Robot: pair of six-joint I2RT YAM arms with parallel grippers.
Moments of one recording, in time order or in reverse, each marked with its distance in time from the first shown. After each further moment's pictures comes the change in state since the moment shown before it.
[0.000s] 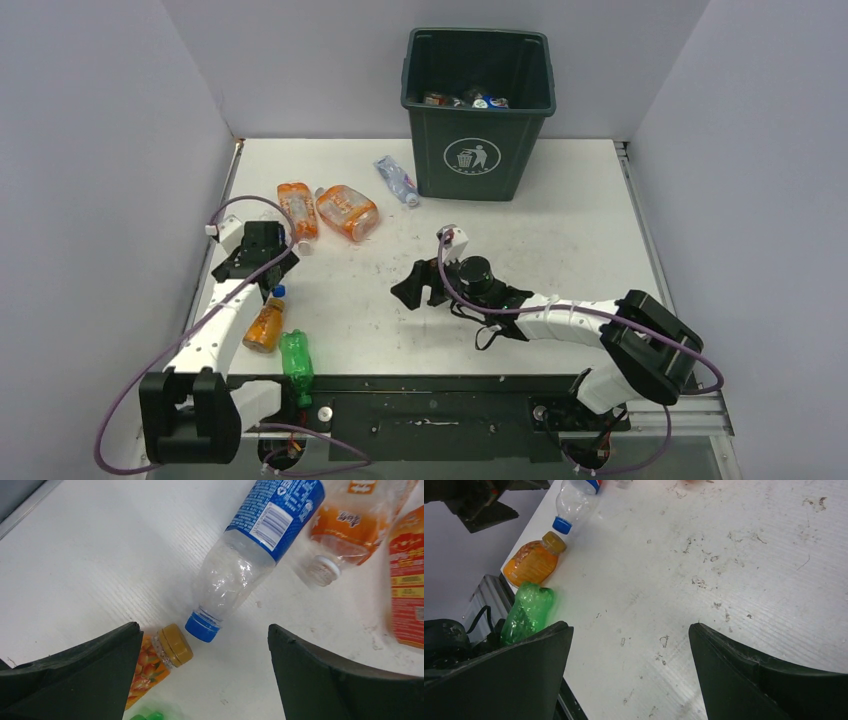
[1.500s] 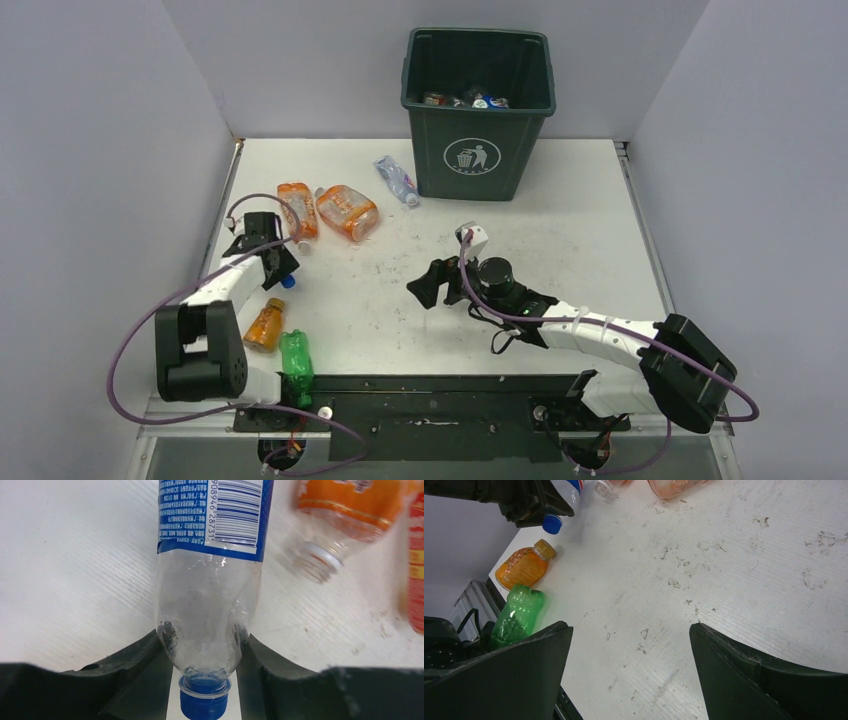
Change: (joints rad) left arm 0.114 0.390 0.046 0.188 0.293 0.132; right arm -0.024 -0.190 -0.065 -0.093 0.034 -0.072
